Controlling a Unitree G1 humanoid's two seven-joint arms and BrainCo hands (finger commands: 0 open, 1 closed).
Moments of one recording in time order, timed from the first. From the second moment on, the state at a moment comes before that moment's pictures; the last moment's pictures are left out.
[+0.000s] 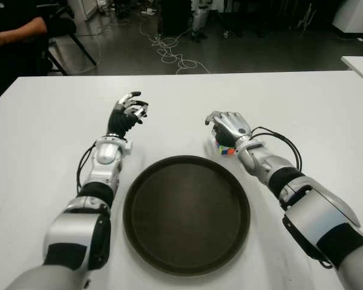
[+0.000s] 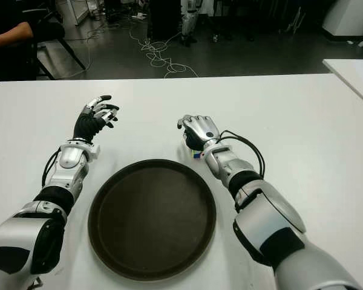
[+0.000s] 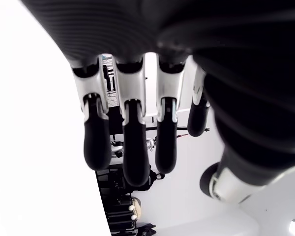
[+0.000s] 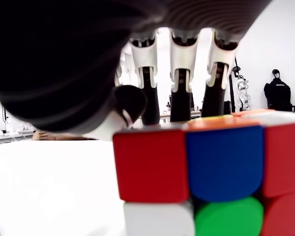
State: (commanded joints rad) left arm -0.74 0.10 0.11 1.16 0.03 -0.49 -0.02; right arm -0.90 -0.12 0.63 1.35 -0.78 -0.31 -0.51
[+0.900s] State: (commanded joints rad) left arm -0.74 0.10 0.11 1.16 0.02 -0.49 -0.05; right arm -0.91 -0.12 0.63 1.35 -0.79 -0.33 -0.54
